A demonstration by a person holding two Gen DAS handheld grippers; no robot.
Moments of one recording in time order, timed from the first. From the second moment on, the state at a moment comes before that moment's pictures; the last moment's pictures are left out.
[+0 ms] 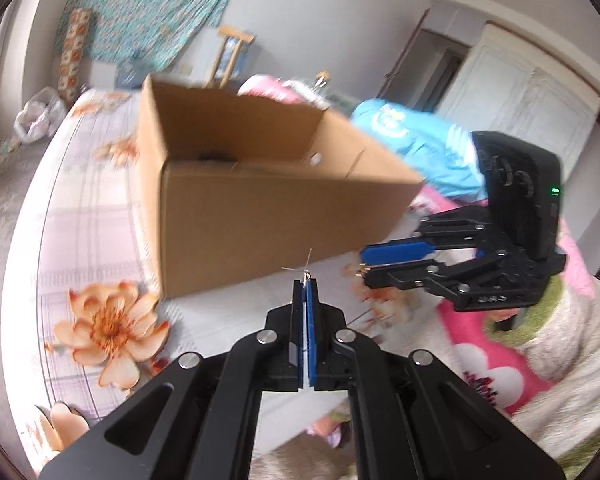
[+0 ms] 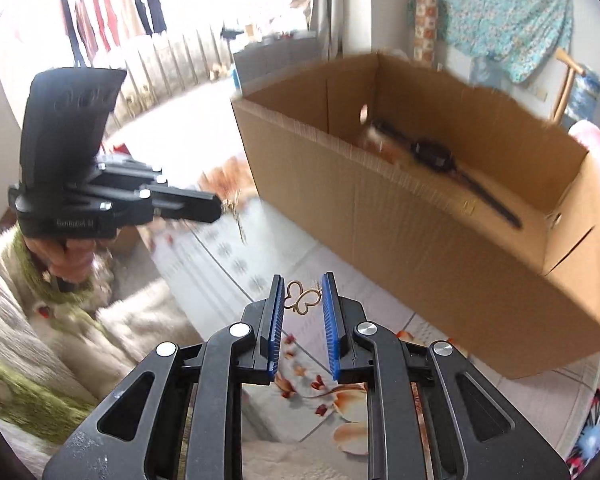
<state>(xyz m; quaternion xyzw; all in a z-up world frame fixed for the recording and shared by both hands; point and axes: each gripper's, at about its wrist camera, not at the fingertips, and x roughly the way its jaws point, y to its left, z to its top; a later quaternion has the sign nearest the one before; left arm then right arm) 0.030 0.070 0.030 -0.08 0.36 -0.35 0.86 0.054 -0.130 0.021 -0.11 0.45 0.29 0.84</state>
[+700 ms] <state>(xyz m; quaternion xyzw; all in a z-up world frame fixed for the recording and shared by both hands) 0.192 -0.034 0.056 0.07 0.54 -0.39 0.74 0.228 -0.178 0.025 0.02 0.62 0.23 0.75</state>
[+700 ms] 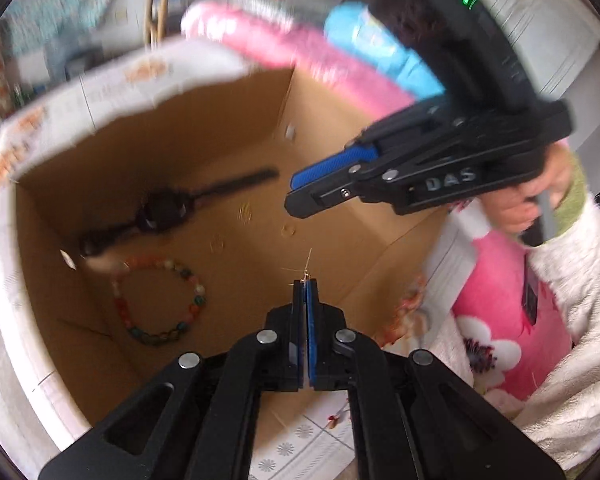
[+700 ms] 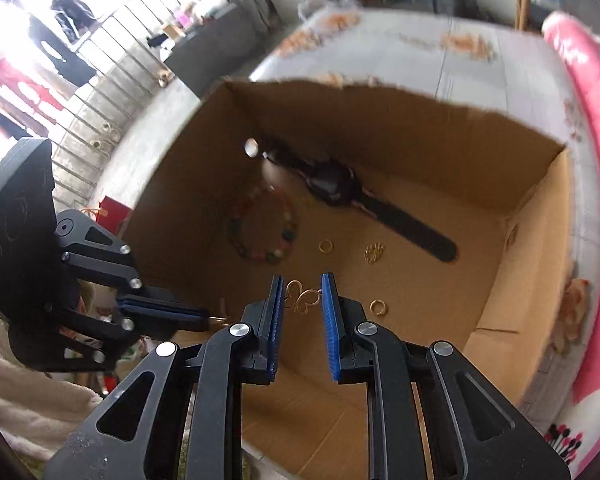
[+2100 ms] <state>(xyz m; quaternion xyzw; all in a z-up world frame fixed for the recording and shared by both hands) 0.074 0.044 0.124 0.02 0.36 -0.33 0.87 0.084 -0.210 0.140 0.08 0.40 0.21 0.89</state>
